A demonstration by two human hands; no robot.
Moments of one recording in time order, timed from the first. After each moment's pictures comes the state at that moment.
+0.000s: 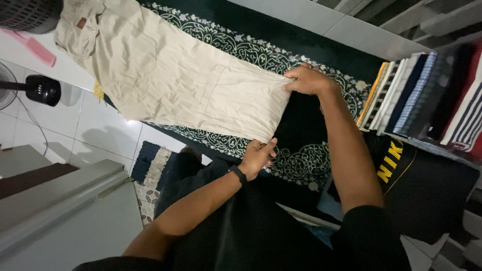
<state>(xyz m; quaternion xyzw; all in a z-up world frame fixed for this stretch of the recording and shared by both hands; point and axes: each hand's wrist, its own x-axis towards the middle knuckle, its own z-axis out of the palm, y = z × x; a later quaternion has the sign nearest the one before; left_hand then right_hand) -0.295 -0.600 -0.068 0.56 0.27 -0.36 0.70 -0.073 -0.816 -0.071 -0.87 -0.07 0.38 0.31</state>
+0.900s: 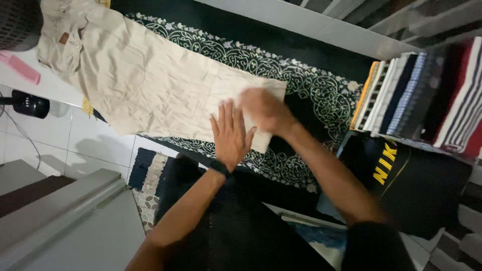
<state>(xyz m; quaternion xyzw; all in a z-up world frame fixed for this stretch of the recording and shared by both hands) -0.231 -0.554 -0.025 0.98 -0.13 0.03 0.16 -0.147 -0.741 -0.074 -0.83 -0.41 -0.08 0.38</state>
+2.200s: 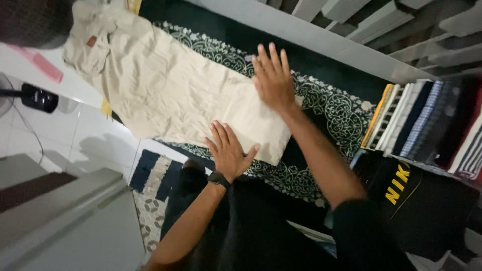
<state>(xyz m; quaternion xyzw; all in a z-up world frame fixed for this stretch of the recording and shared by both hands) -0.227 -0.510 -0.033 0.97 -0.01 -0.24 0.10 -0.054 -0.691 -0.076 -0.95 -0.25 -0.12 0.11</state>
